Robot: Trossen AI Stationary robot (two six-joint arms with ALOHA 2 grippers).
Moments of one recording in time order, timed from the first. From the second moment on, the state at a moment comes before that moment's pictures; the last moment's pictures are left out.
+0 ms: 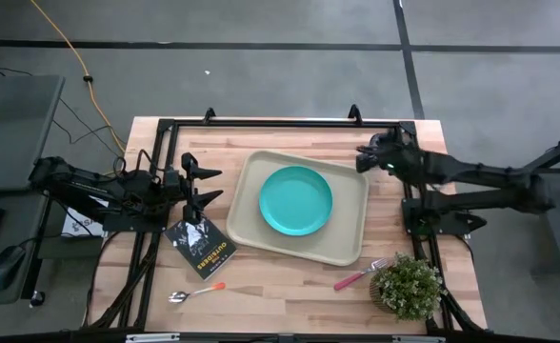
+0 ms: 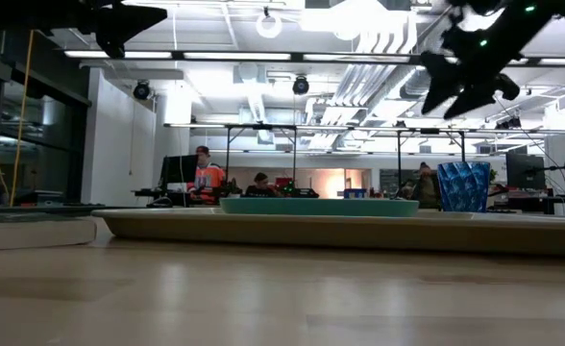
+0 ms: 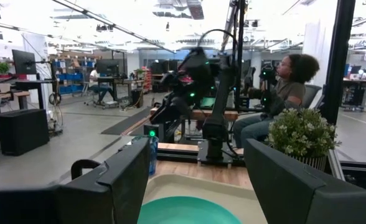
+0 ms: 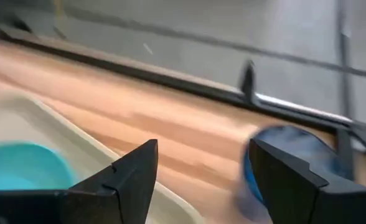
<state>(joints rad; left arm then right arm) -0.07 0.52 0.24 0.46 -0.35 0.06 -0.28 0.88 0.71 -0.64 0.69 0.65</state>
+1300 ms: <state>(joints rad) -0.07 0.52 0.24 0.46 -0.35 0.06 -0.61 1.38 0.84 -0.83 0.54 0.46</state>
